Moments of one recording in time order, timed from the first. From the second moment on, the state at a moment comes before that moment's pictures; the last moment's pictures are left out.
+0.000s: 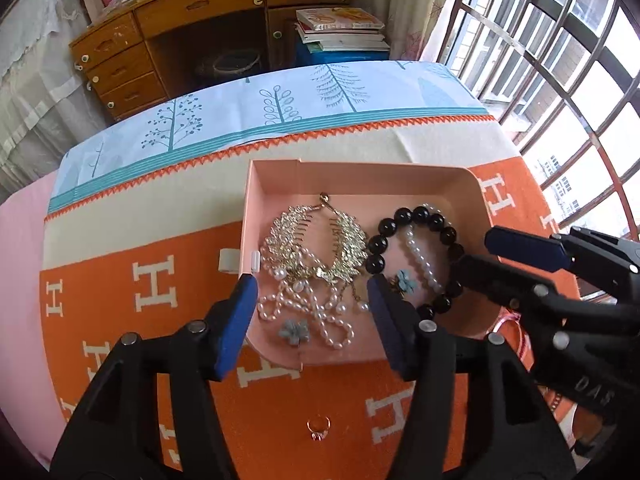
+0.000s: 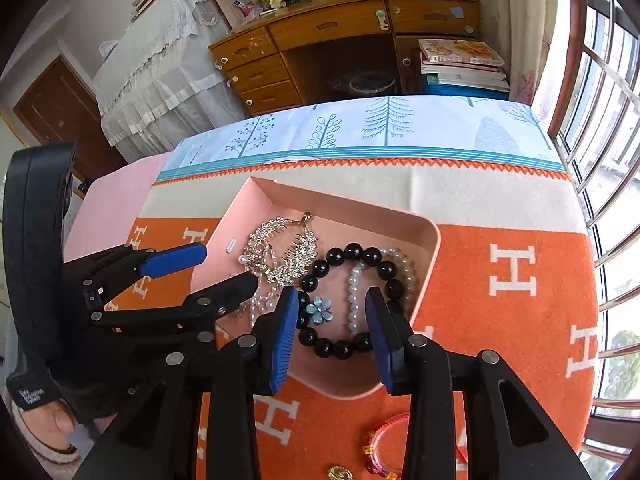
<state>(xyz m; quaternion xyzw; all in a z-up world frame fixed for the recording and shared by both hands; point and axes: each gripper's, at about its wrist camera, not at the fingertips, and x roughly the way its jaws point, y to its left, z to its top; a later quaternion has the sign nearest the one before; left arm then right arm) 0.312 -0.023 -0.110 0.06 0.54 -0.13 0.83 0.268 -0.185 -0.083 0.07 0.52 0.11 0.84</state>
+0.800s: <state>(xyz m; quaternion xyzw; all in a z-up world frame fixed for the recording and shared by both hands) 0.206 -0.069 -0.060 0.09 0.51 -0.22 0.83 0.111 -0.269 -0.028 0.05 0.48 0.09 0.87</state>
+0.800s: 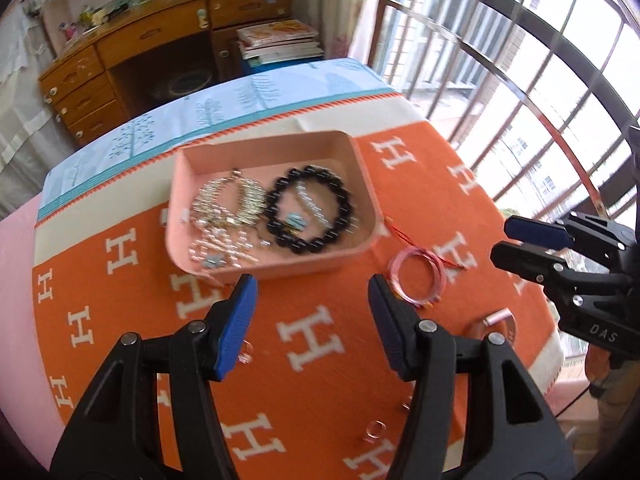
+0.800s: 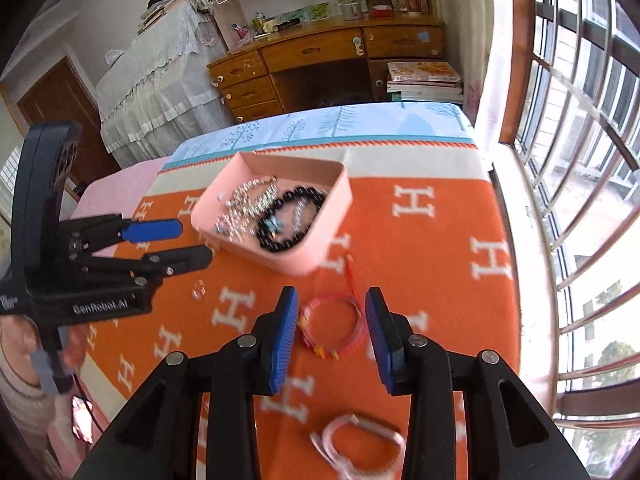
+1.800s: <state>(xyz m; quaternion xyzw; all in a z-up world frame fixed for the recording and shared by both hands) 0.110 -0.129 -0.136 0.19 0.55 -0.29 0.76 -0.004 -0.251 -0.100 -0.13 0.53 0.19 0.82</state>
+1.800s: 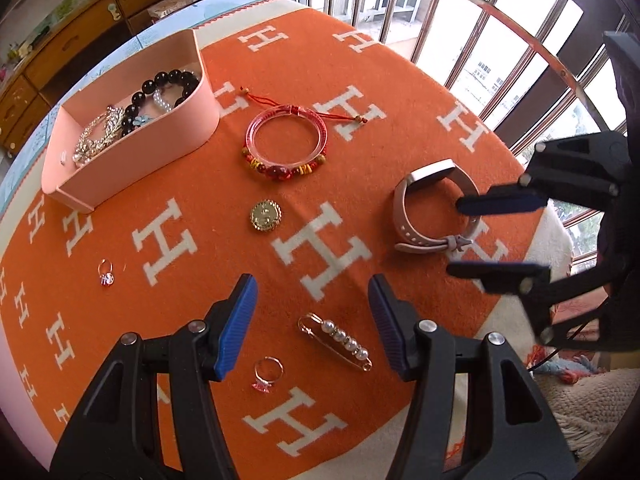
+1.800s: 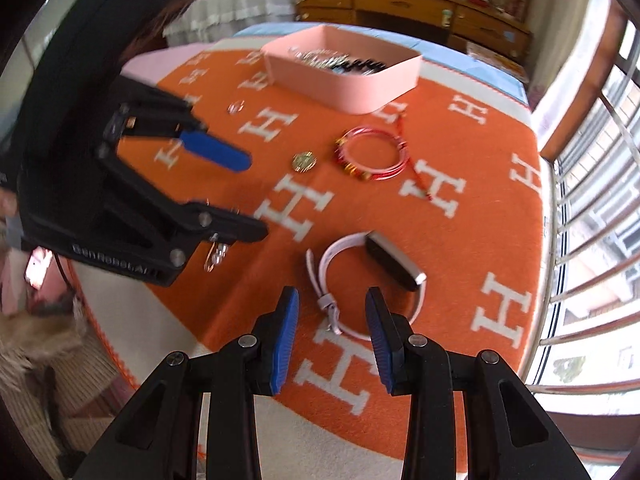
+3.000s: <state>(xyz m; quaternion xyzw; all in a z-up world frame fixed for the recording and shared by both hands) 0.224 -0.163 -0.153 0.10 0.61 -0.17 0.77 0.063 -0.304 -0.097 0.00 0.49 0.08 0.87</state>
